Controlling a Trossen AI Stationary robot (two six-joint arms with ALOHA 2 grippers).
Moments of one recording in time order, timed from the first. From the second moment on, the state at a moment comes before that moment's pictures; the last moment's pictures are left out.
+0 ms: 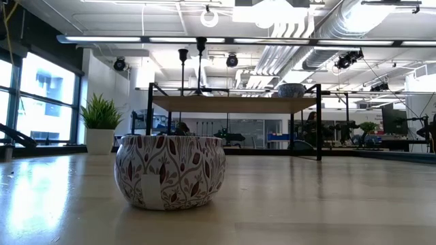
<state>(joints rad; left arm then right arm) -0.86 1.03 0.84 -0.86 -0.35 -1.44 0.38 1.40 1.42 -0.44 0.33 0.54</state>
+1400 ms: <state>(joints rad) -0.86 1.03 0.84 -0.83 -0.39 -1.39 0.38 1.40 1.42 -0.44 0.37 0.54</state>
